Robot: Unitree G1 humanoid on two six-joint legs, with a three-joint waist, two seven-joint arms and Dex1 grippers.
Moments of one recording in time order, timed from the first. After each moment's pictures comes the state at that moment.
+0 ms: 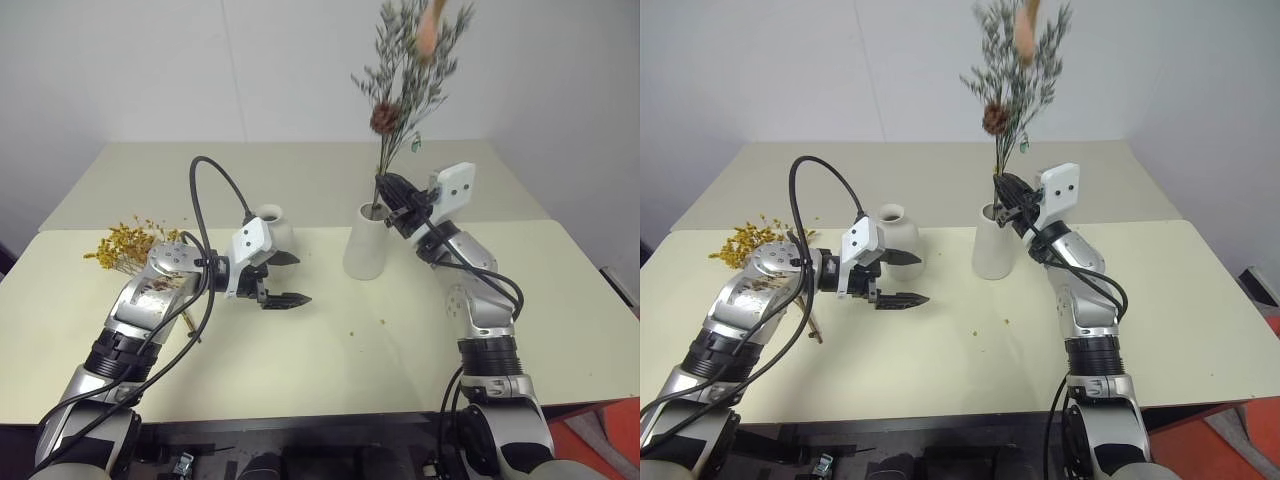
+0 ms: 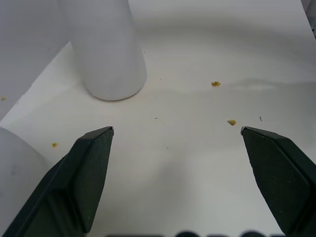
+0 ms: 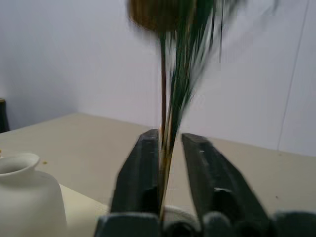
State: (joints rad) left arm -0.67 0.67 -0.17 0.01 -0.30 0.51 -1.13; right arm -0.72 -0.20 -0.11 0.18 0.24 0.10 0.43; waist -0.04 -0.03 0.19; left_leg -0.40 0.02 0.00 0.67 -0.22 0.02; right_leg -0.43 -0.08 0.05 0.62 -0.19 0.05
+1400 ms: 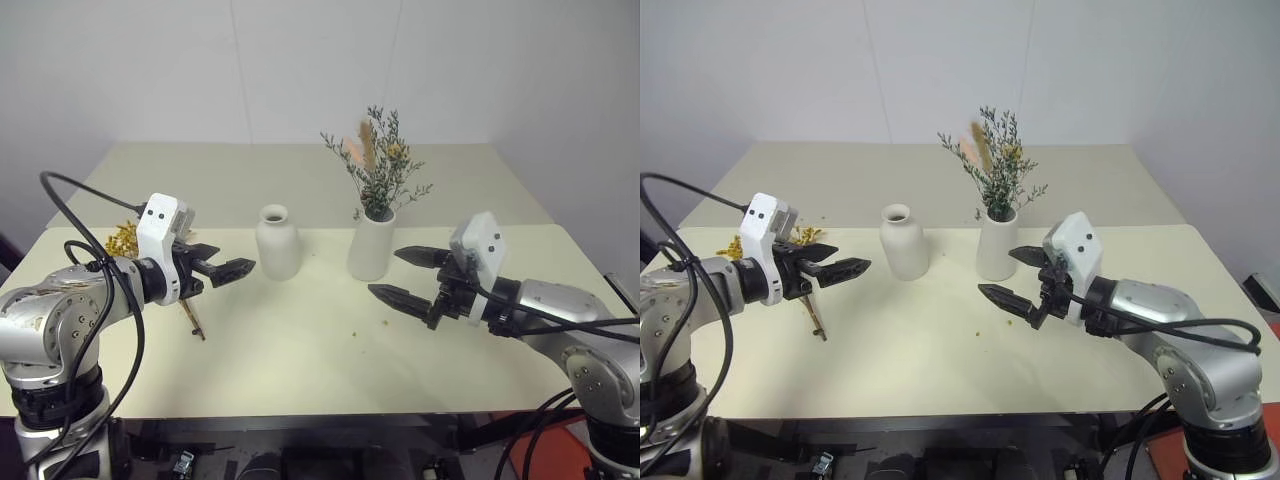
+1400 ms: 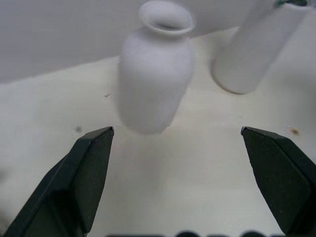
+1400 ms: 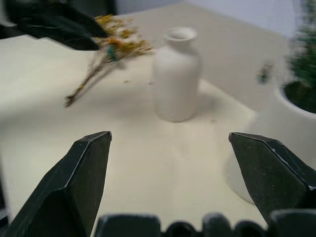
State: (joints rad) left arm -0.58 0.57 0.44 -0.55 -0.54 1.59 -0.48; right arm -0.44 -0.73 -0.09 -0.60 0.75 0.91 0.63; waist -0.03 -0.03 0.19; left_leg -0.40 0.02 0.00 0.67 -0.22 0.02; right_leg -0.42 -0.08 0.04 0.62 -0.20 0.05
